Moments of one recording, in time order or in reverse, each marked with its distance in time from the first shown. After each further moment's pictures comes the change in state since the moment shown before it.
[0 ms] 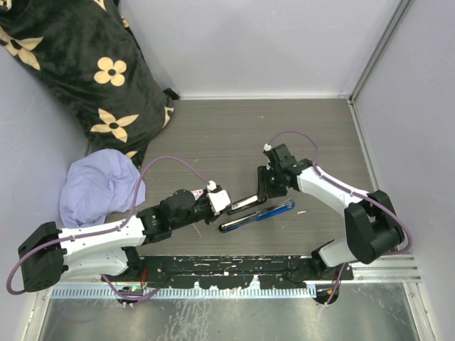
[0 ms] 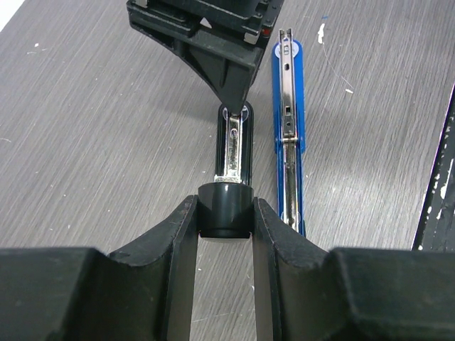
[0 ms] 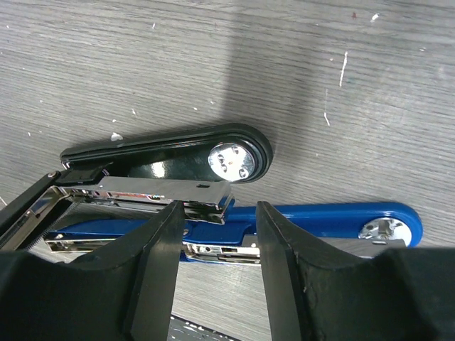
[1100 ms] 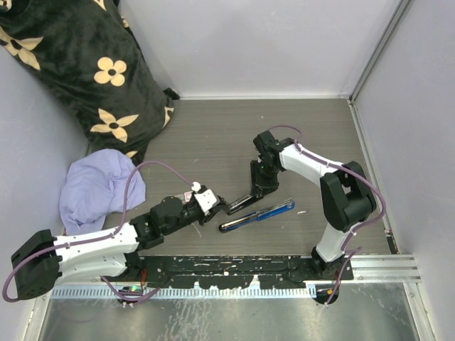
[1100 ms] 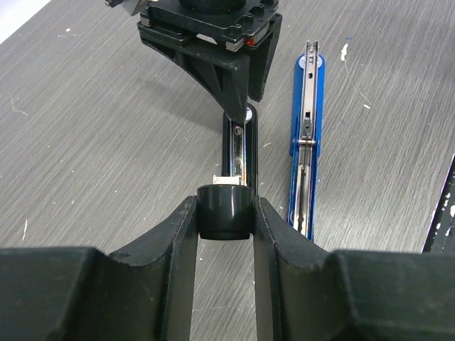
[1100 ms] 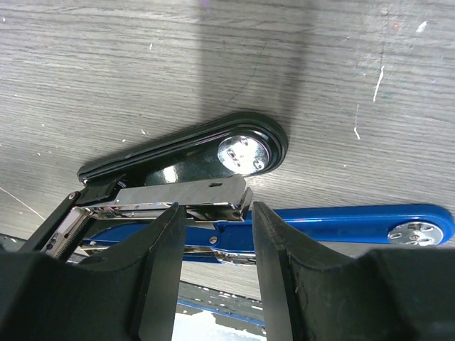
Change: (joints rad) left arm 0.016 -0.097 -0.152 0.152 -0.048 -0.089; right arm -0.003 0.318 0.316 -0.259 -0.028 0.070
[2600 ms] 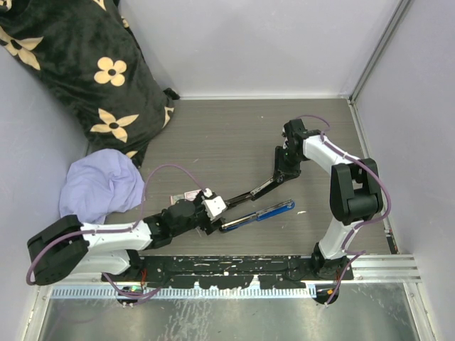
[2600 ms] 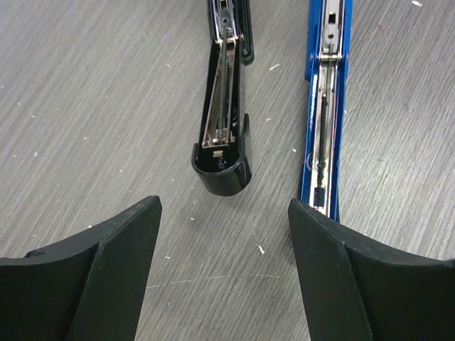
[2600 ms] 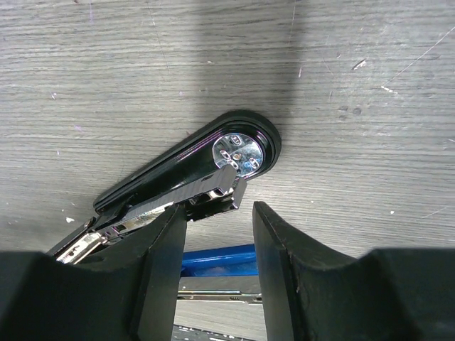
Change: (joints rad) left arm 0.007 0.238 -0.043 0.085 -0.025 0.038; right arm -0.282 0.029 0.034 0.046 0.014 -0.154
